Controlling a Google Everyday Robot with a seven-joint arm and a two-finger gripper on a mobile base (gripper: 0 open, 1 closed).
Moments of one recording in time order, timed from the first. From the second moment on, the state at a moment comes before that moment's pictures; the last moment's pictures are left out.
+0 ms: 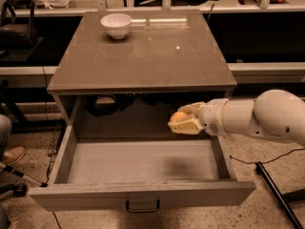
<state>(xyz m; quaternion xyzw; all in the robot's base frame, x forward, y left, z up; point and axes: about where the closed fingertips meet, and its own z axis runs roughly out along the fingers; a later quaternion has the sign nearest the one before) 0.540 -0.086 0.770 -0.42 0.76 0.22 0.44</state>
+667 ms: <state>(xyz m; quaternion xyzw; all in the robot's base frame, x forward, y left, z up) 0.581 -0.127 0.873 -0.39 0.71 0.21 0.54</state>
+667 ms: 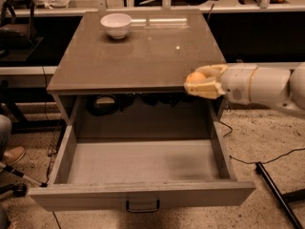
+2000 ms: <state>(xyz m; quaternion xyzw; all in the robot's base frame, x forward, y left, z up) 0.723 -0.074 0.917 -0.32 0.73 0.20 0.58</state>
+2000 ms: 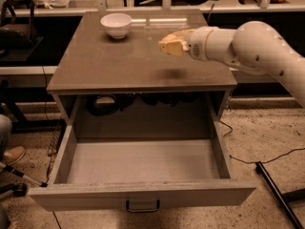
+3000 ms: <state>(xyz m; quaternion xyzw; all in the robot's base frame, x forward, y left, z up) 0.770 -0.039 0.877 -0.27 0.72 0.24 0.59</state>
